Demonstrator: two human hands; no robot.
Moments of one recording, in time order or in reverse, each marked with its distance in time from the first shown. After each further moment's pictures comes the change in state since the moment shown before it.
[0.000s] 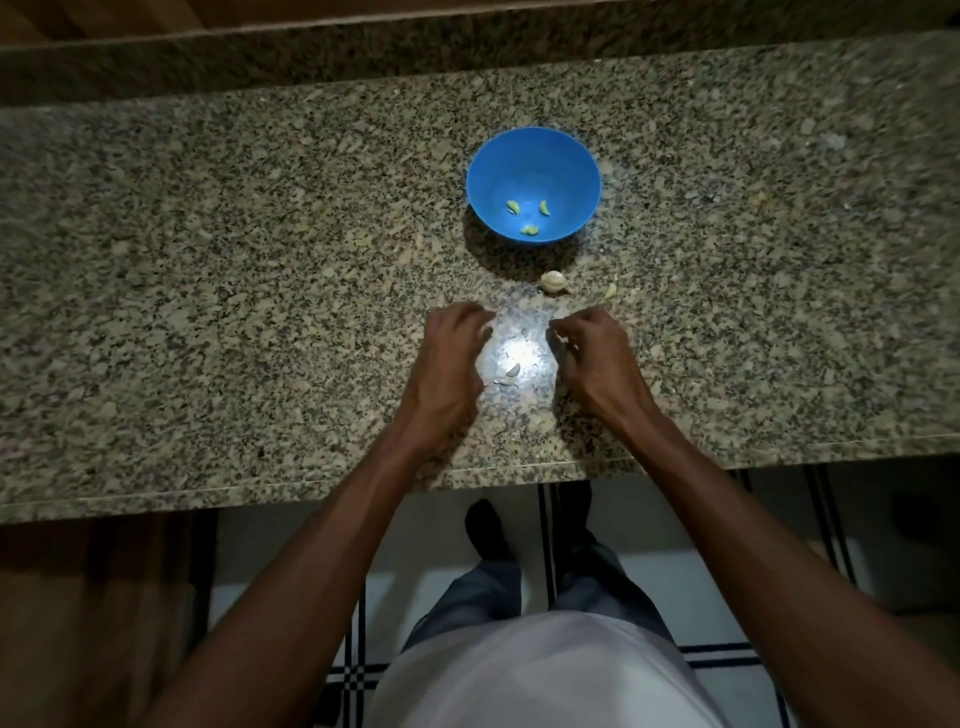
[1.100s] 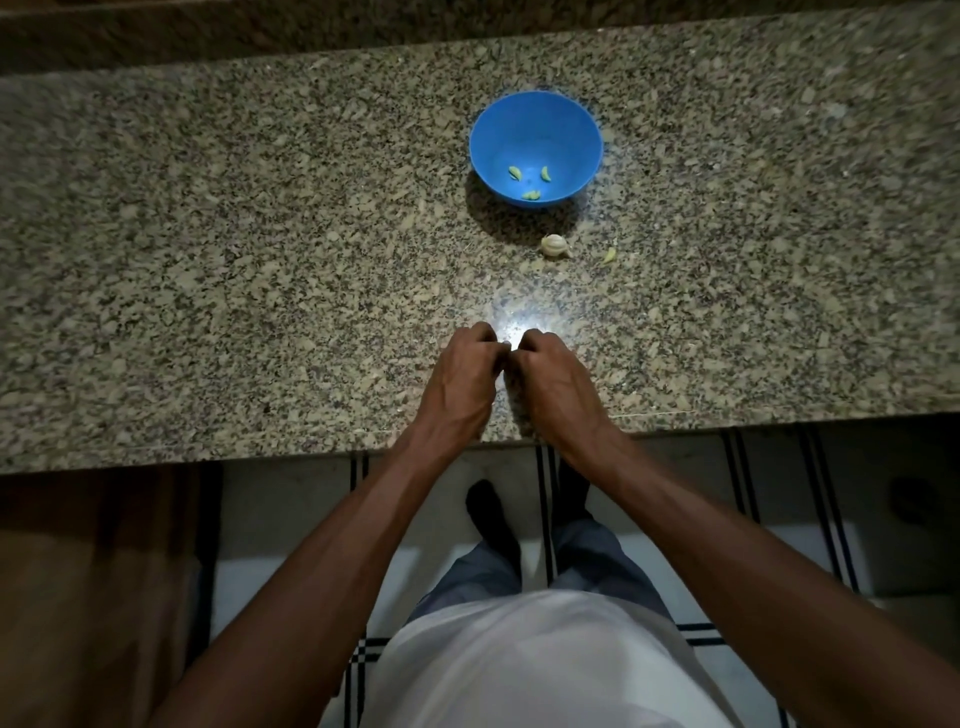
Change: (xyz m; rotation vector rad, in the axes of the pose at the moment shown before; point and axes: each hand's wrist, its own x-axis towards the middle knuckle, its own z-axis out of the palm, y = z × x) left_hand -0.050 0.020 0.018 0.099 -0.107 0.015; right_hand -0.062 -0.027 0.051 -0.183 -0.054 -0.218
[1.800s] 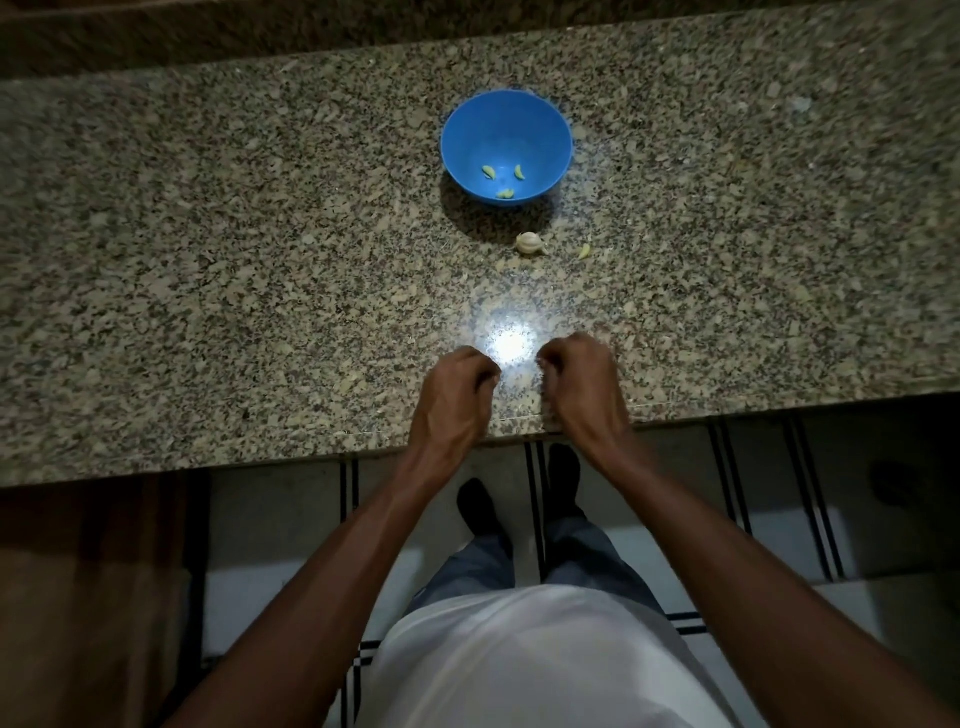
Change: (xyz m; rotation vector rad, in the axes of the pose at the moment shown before) left_hand -0.022 0.017 0.009 -0.166 0.090 -0.037; right_hand -0.019 0.029 -0.025 0.176 0.106 0.365
